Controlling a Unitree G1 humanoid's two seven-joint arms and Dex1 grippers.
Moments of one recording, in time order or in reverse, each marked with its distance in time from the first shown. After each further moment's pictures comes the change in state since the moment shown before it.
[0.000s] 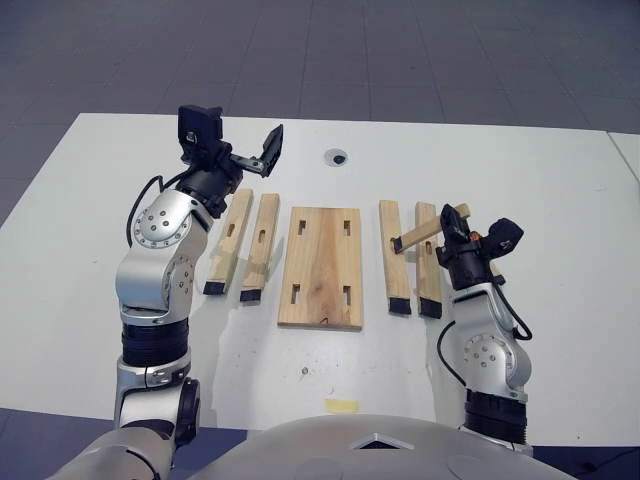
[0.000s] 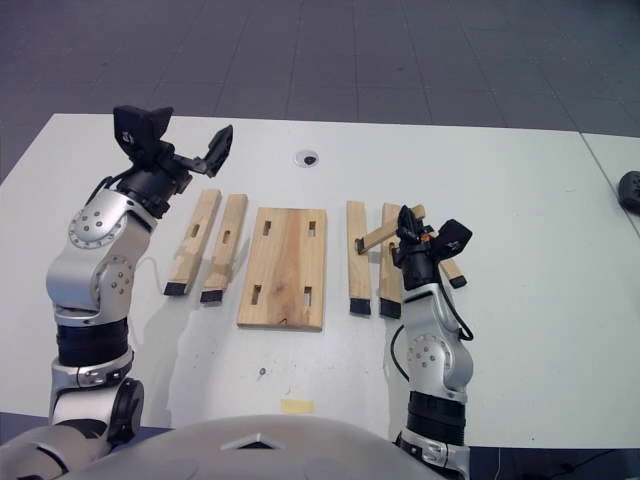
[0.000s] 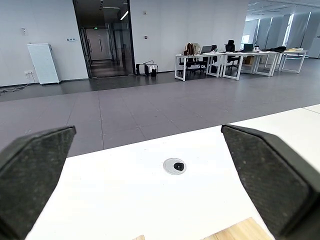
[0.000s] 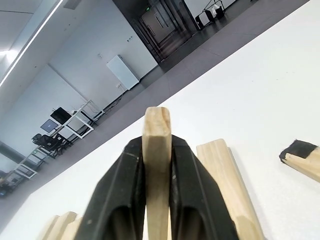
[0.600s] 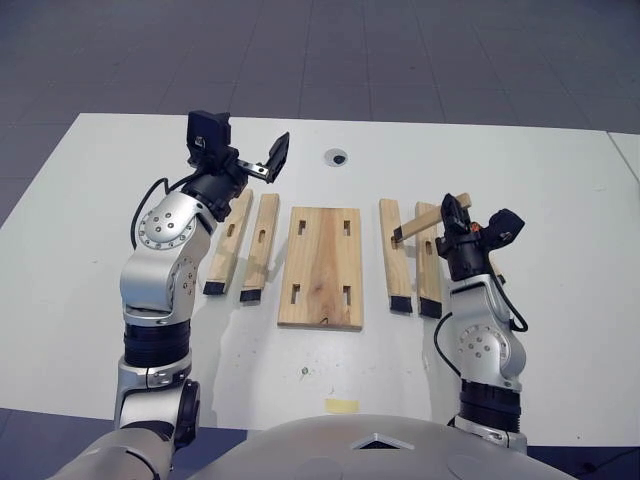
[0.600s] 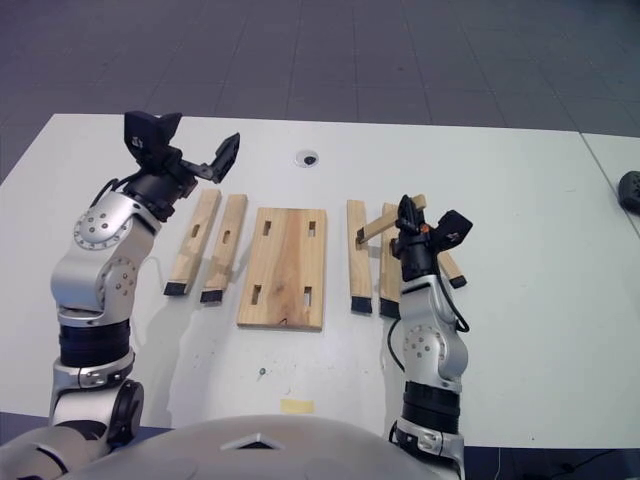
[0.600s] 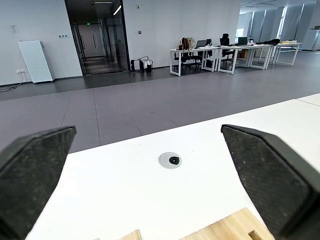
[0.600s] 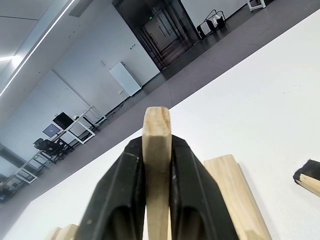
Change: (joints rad) left arm 0.006 0.000 -0.019 0.006 0.019 0.000 -0.031; right arm -0.066 0.020 -0.006 0.022 -0.009 -0.020 0.009
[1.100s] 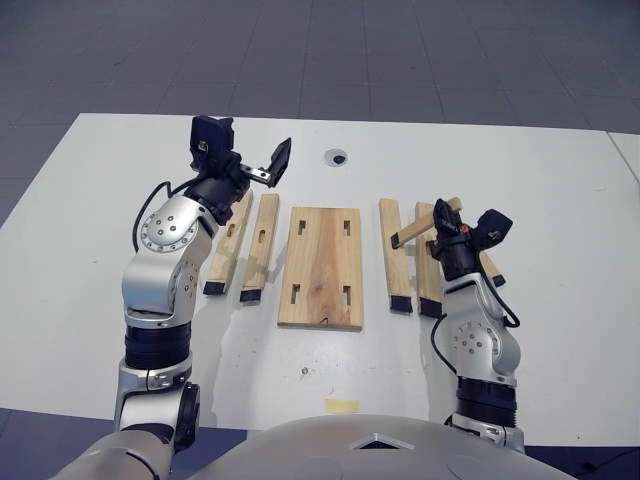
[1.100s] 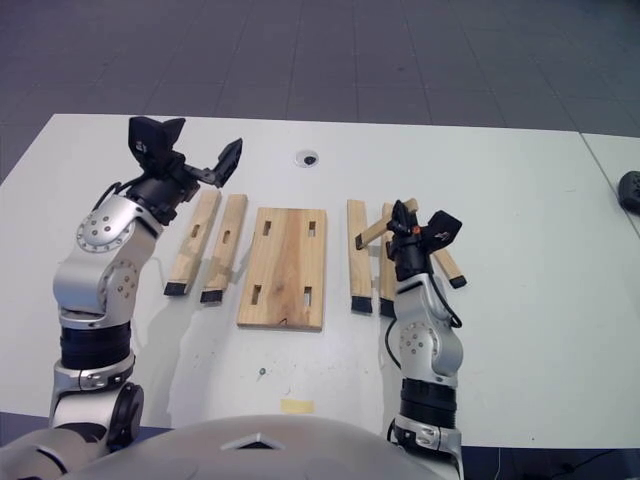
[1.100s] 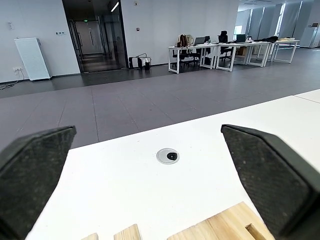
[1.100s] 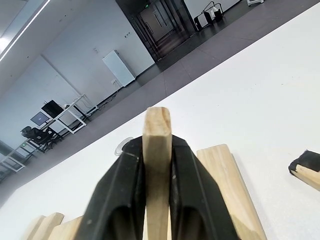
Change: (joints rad) left arm 0.014 0.000 -0.007 0.000 0.003 0.000 -0.006; right arm -0.002 -0.003 0.025 0.039 -0.088 0.010 -0.015
